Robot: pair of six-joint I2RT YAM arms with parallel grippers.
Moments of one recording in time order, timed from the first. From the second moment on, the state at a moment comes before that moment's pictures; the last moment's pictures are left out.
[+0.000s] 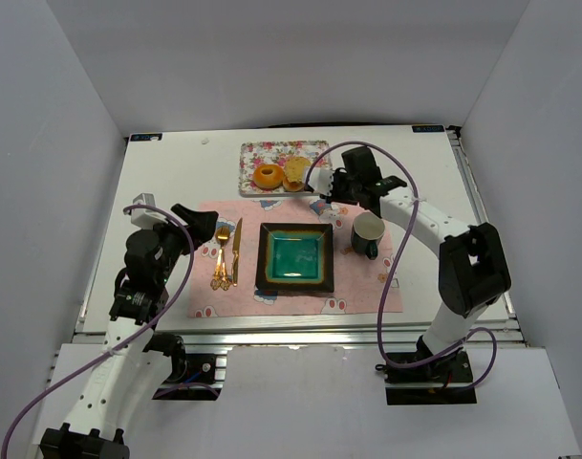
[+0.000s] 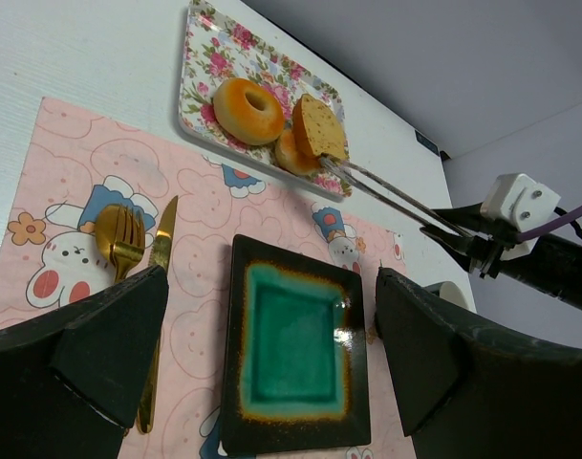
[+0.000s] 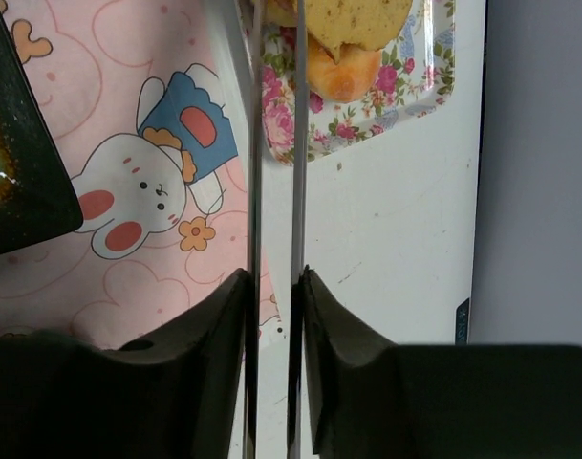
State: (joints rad) left arm -0.17 0.61 0.54 -0.09 0.03 -0.72; right arm 0.51 1.71 1.31 -0.33 -0.10 -1.05
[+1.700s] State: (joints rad) left arm -0.17 0.57 0.54 -0.11 0.02 -0.73; right arm 0.59 1.01 0.84 -0.72 -0.49 -1.03
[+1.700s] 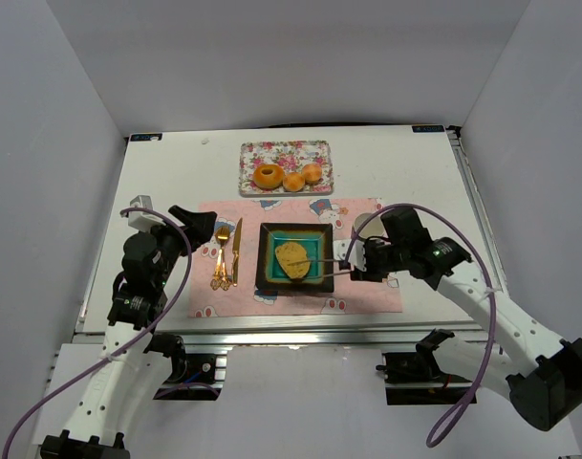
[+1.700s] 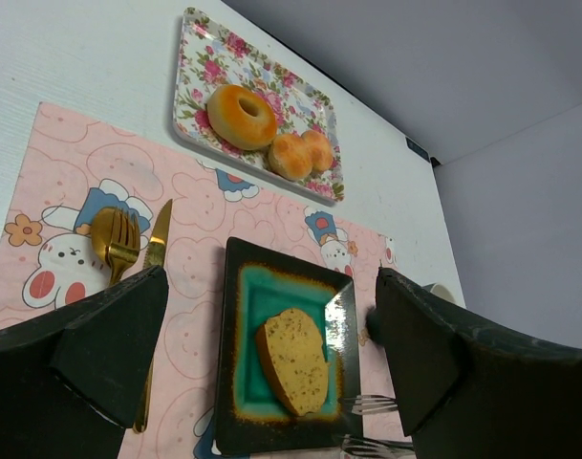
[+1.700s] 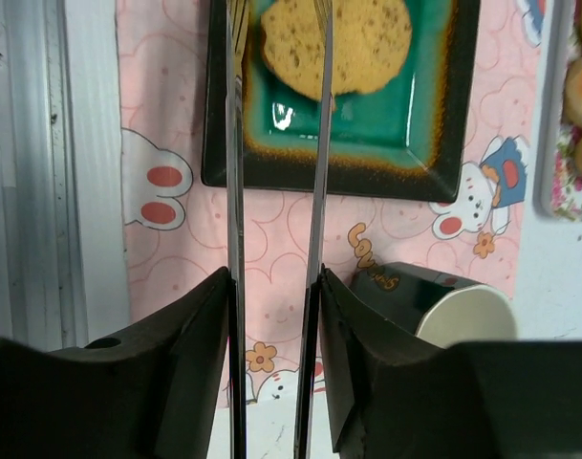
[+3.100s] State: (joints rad) left arm -0.17 0.58 0.53 -0.08 0.02 -0.74; right arm 0.59 1.96 1.57 -0.30 -0.17 -0.97
